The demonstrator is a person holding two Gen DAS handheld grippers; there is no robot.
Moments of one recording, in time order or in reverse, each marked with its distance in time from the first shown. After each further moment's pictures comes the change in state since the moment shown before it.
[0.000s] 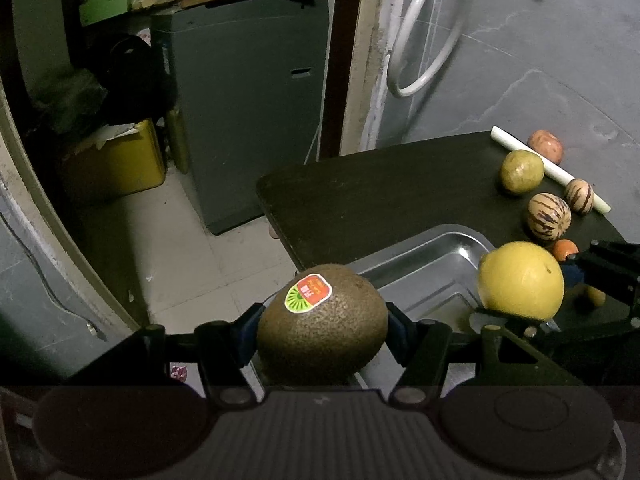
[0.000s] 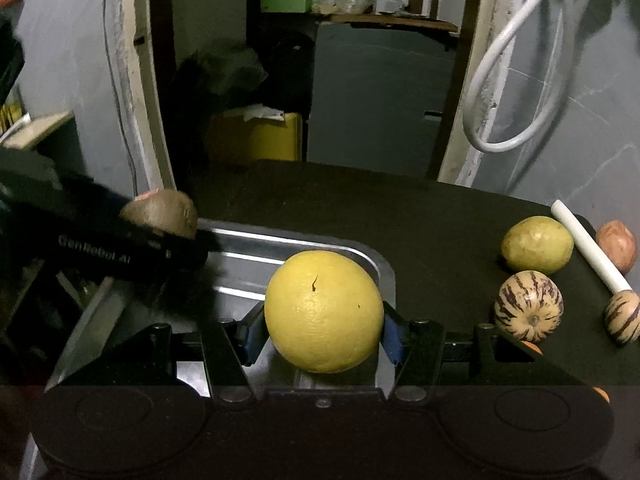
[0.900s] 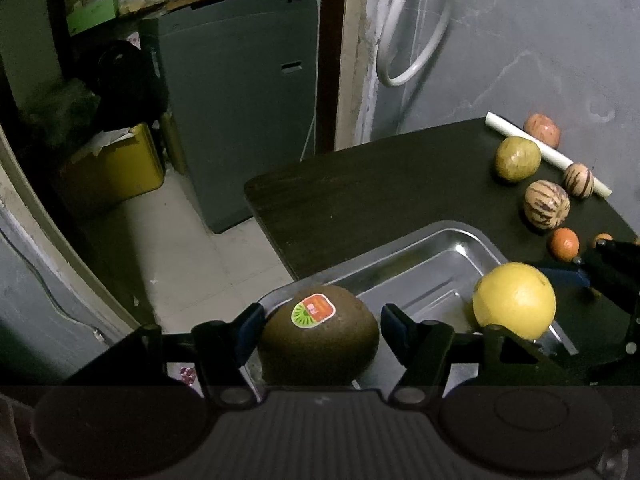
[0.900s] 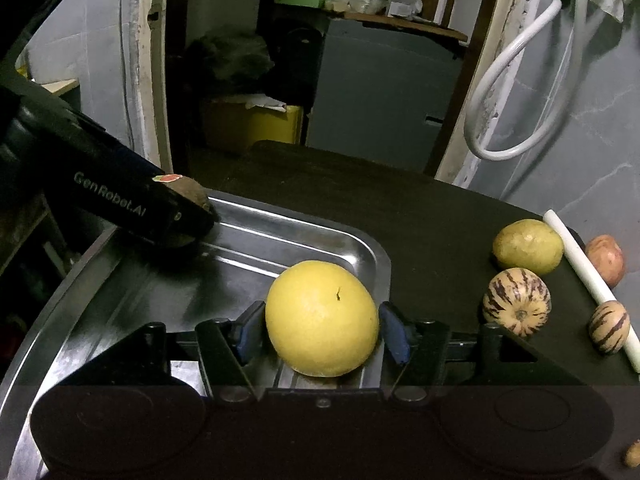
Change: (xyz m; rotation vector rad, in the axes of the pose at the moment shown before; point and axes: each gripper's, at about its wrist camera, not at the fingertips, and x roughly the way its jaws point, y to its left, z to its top) left arm 0.001 -0.011 0.009 0.041 0.028 0.011; right arm -0.006 0.006 -0.013 -0.082 -0.003 -0.037
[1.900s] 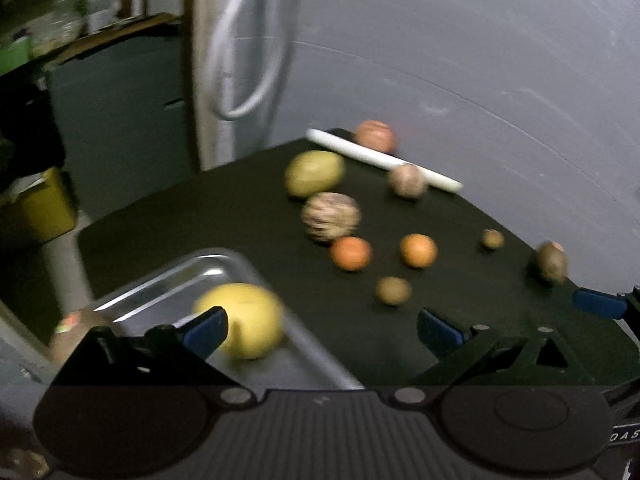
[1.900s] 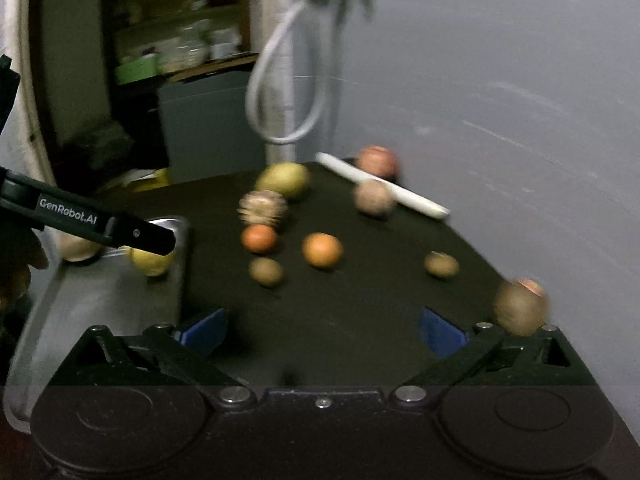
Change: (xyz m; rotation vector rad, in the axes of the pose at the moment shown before) left arm -0.048 -0.161 -0.004 0.143 -0.061 -0.231; right arm -0.178 -0.105 -0.130 0.445 -0.089 -0.279
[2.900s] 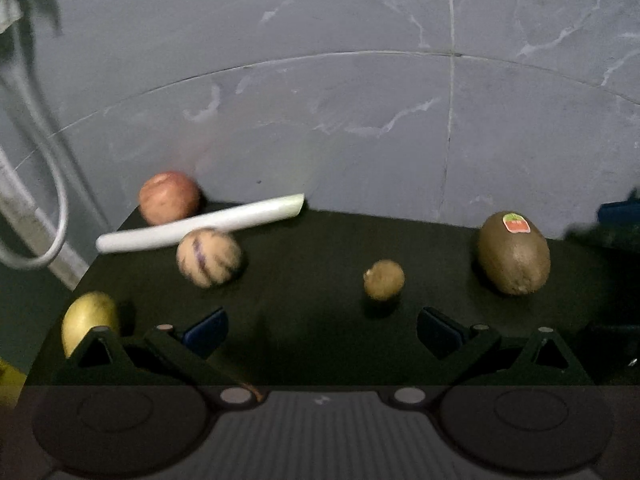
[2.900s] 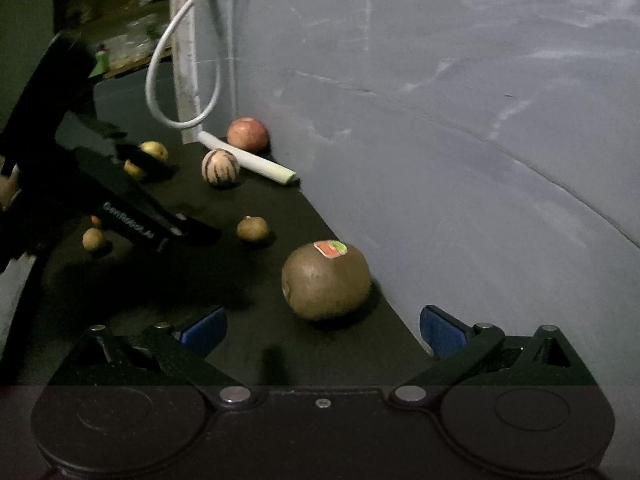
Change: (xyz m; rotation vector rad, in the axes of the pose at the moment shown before) left arm 0.148 -0.175 0.057 0.539 0.029 -0.084; right arm 0.035 -0.153 -0.025 0.002 0.025 -0.072
